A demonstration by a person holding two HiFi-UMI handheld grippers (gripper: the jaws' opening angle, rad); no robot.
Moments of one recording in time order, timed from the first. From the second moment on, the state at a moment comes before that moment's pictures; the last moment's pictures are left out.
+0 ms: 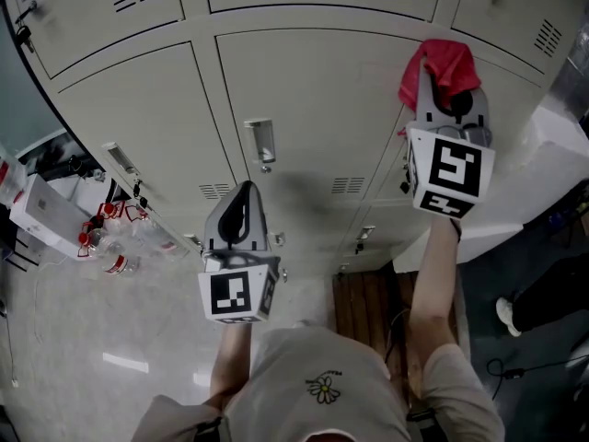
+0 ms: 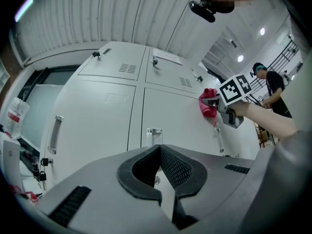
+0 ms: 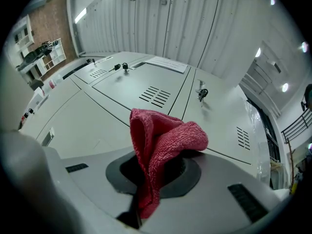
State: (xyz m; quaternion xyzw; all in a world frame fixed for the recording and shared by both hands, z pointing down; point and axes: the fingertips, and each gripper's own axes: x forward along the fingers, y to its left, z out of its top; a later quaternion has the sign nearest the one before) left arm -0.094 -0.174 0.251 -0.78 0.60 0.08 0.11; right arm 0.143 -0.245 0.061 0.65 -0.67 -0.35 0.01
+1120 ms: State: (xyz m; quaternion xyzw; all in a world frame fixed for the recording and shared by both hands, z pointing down) left arm -0.135 -0.157 0.265 -0.75 0.66 0.06 0.10; right arm -0.073 -0.210 0.096 0.46 -0.81 -0.35 -0.04
